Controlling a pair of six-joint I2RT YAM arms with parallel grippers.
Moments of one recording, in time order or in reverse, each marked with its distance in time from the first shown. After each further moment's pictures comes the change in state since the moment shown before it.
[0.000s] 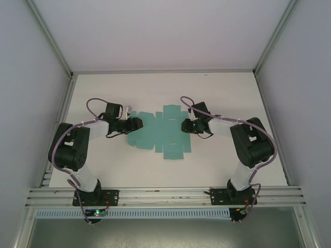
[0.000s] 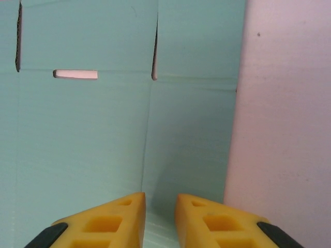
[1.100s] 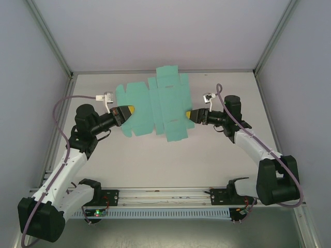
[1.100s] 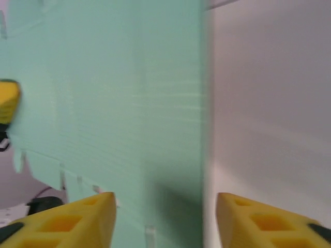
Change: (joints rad) left arm -0.014 -0.772 -0.113 0.120 0.022 -0.220; right arm -0.215 -0.479 -0.164 0.286 -0.716 0.005
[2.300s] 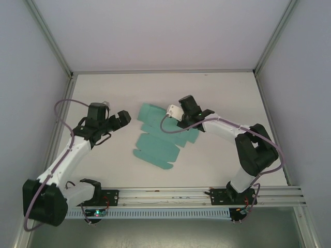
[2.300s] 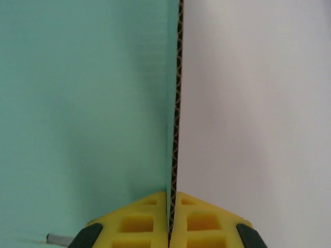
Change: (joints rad) left arm 0.000 0.211 0.130 -0.543 -0.483 0.075; right arm 0.413 0.389 0.317 -0.364 1.085 -1.215
